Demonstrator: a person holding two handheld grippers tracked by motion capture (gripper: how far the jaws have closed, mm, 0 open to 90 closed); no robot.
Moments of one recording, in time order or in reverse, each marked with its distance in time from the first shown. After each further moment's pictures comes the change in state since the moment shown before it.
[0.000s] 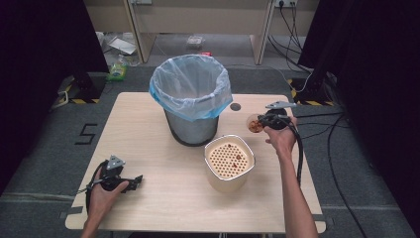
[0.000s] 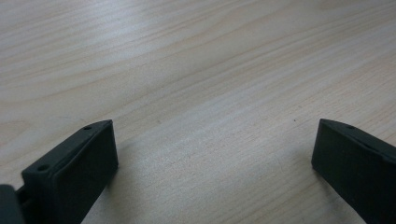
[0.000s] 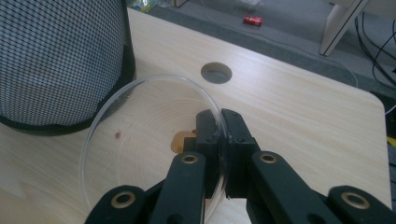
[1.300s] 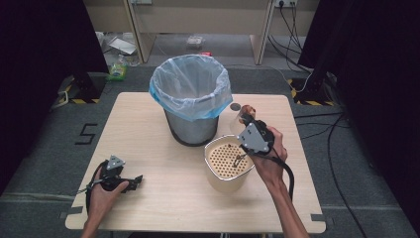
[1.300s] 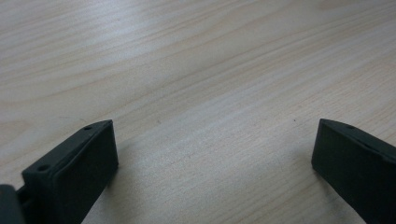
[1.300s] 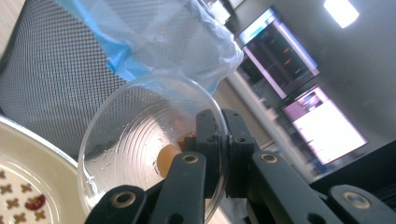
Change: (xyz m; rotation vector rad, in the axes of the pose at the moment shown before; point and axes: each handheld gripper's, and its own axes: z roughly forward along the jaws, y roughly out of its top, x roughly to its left) left arm 0.000 0.000 0.000 0.000 0.001 0.000; right arm 0.116 0.000 -0.083 -0.395 -0.315 -0.721
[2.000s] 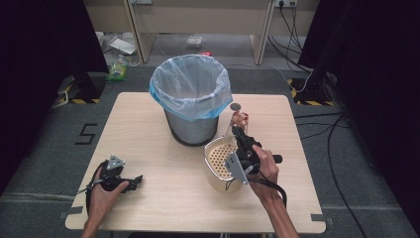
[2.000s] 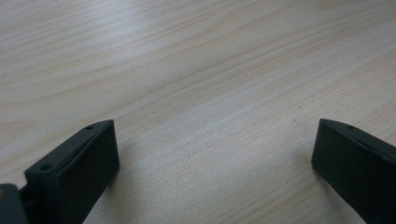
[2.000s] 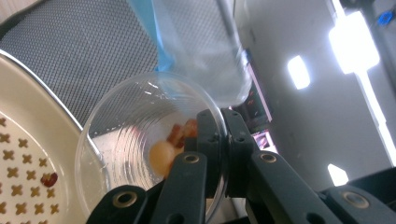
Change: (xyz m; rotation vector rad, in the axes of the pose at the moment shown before) left arm 0.000 0.000 0.000 -0.003 0.002 0.001; right arm 0.047 0.002 -0.018 -0.074 -0.105 -0.308
